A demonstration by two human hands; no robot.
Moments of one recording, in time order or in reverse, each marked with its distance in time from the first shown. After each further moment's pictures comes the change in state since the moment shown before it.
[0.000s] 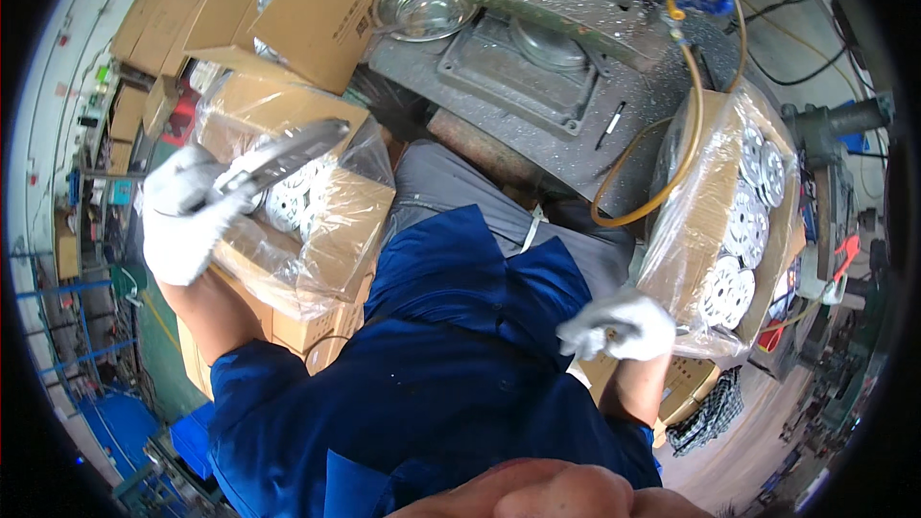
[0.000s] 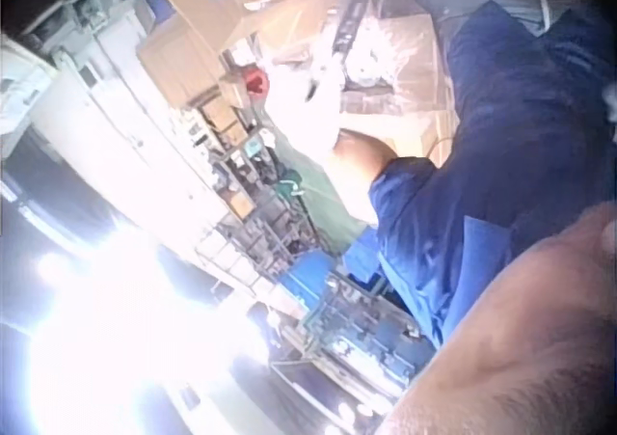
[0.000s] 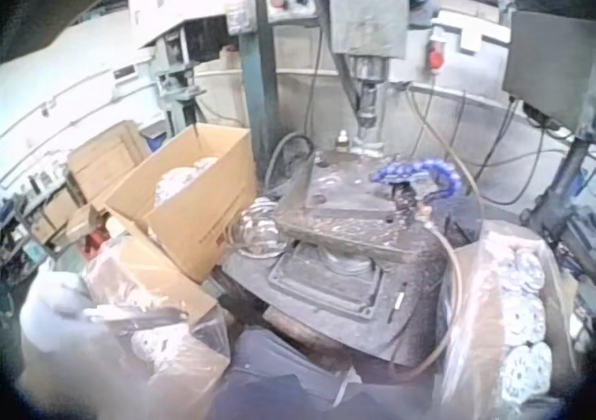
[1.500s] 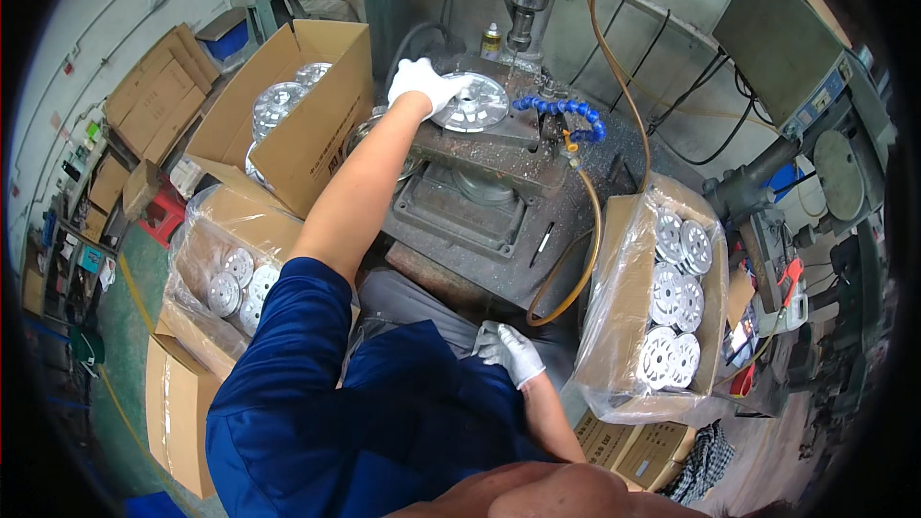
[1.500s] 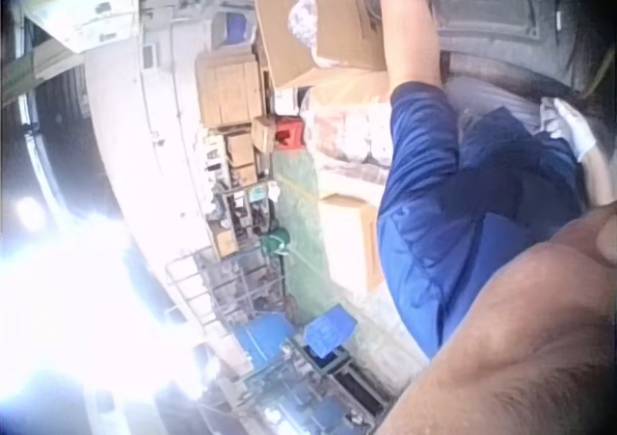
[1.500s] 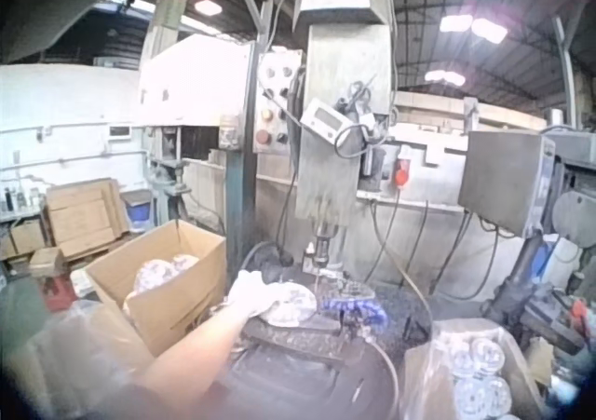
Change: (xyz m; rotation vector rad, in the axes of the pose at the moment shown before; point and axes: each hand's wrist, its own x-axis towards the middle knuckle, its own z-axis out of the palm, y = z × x) left_hand 0.321 0.012 0.203 0.129 -0.080 -0.497; right_hand 0.037 0.159 -0.014 0.663 0.775 0.236
